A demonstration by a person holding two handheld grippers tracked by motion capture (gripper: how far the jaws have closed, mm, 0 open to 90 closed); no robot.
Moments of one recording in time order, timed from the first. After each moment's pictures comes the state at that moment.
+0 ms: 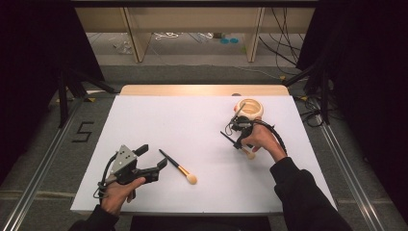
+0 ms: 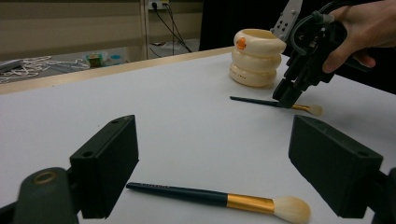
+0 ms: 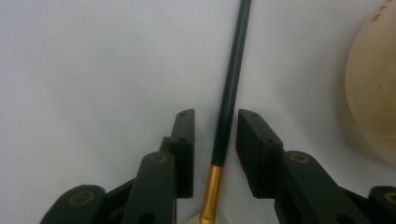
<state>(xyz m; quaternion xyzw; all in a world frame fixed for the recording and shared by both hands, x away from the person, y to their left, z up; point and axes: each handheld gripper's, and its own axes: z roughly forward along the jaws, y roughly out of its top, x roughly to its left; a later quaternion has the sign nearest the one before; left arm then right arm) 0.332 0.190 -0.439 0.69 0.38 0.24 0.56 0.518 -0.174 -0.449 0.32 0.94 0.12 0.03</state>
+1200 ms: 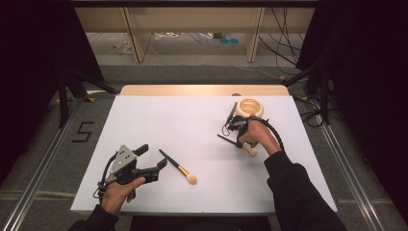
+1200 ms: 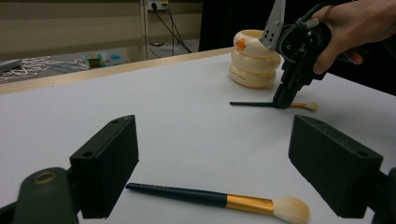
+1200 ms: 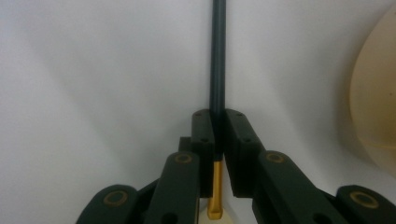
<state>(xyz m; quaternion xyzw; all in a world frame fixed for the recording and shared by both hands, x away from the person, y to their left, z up) 0.331 0.190 -0.438 0.69 0.39 0.24 0.56 0.529 -0.160 -0.451 0.29 0.96 0.05 0.02</state>
